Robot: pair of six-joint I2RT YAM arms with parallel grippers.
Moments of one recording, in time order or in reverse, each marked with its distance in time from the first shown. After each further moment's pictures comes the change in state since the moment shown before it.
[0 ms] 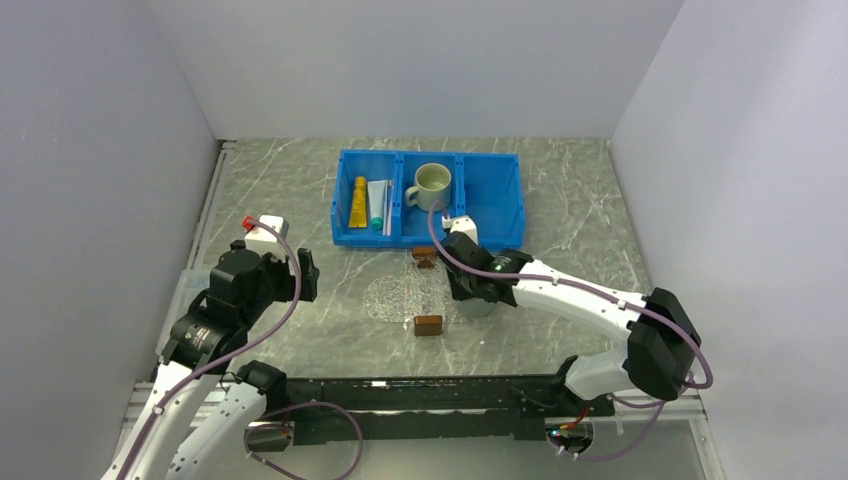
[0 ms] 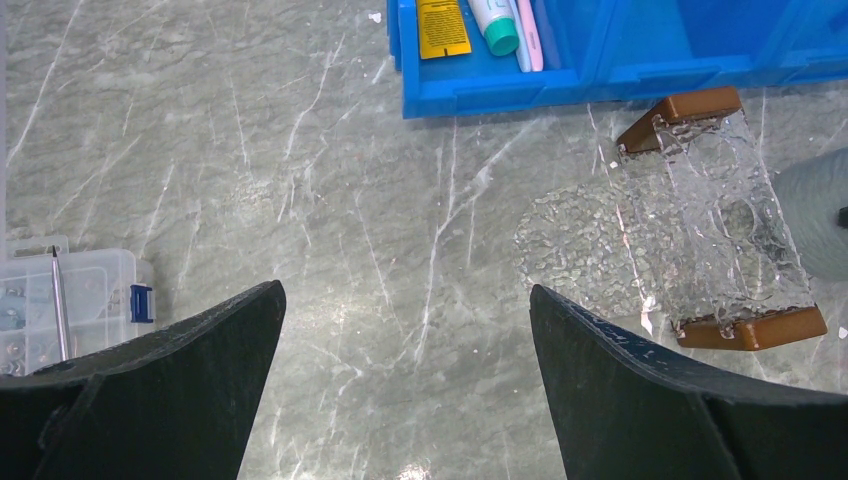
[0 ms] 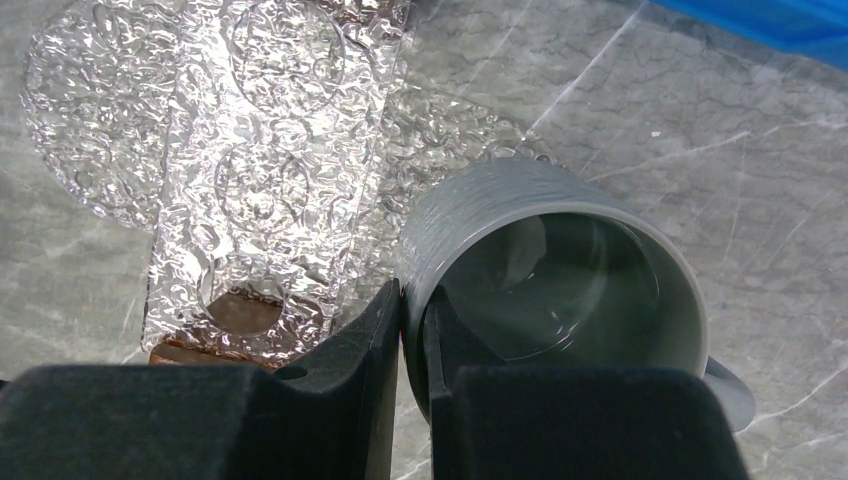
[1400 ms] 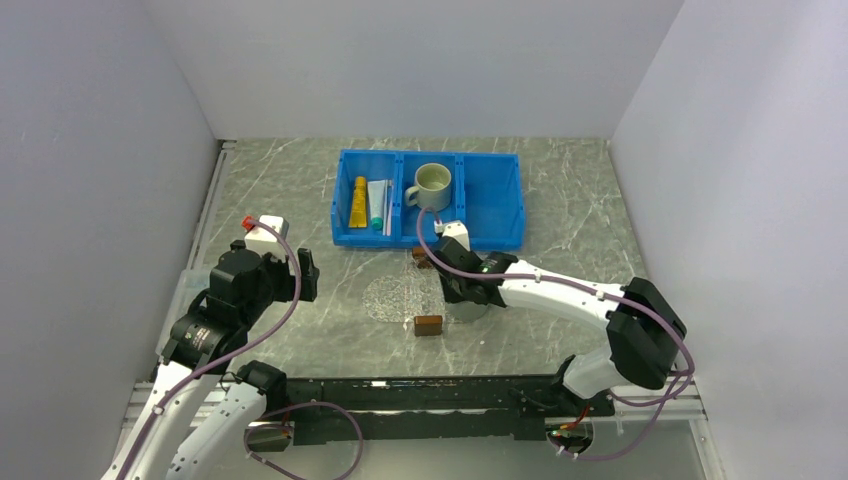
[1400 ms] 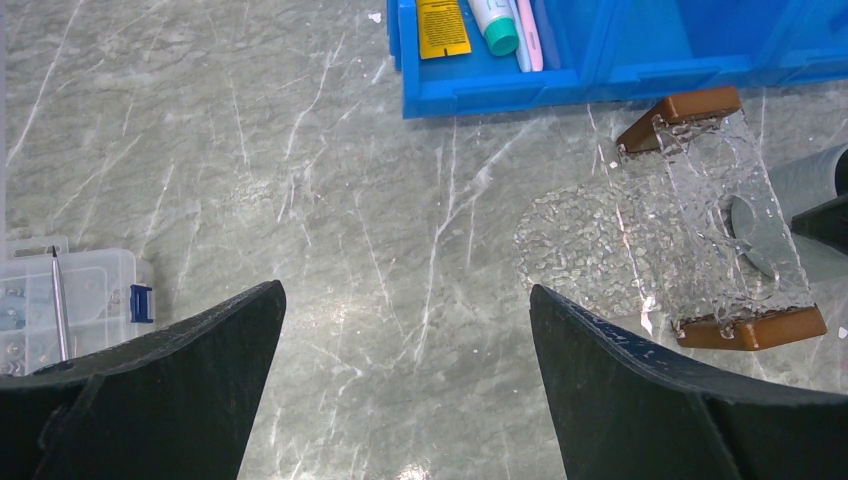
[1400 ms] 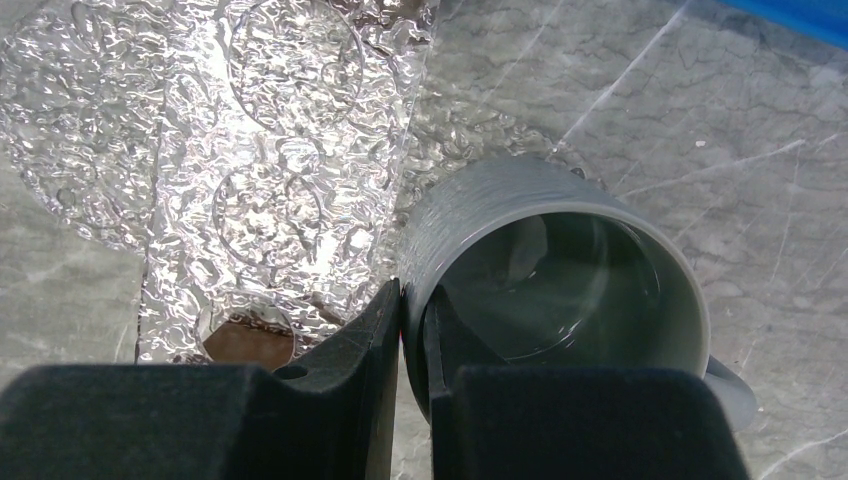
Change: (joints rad) left arm 0.000 0.000 0.000 0.000 0.000 0.000; right arm 0.021 0.086 -0.015 0.077 0.008 0.027
